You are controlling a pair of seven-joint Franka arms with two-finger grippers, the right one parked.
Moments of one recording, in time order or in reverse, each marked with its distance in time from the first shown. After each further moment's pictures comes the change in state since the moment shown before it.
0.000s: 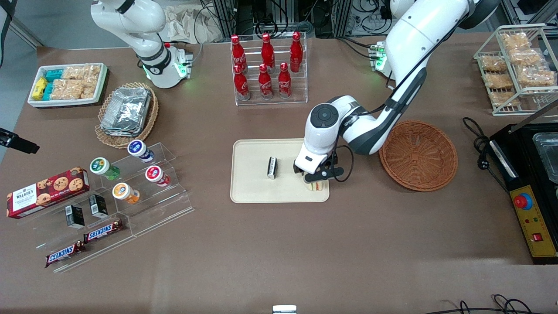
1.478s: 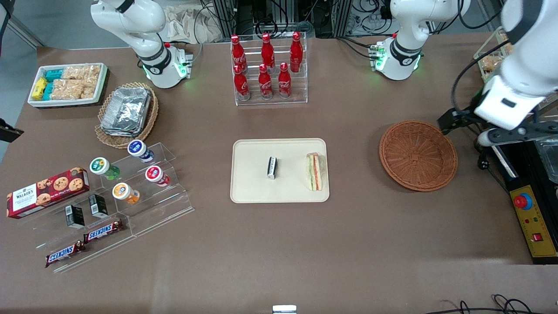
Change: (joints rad) arm 0.098 -0.565 0.492 0.170 -0.400 -0.762 0.988
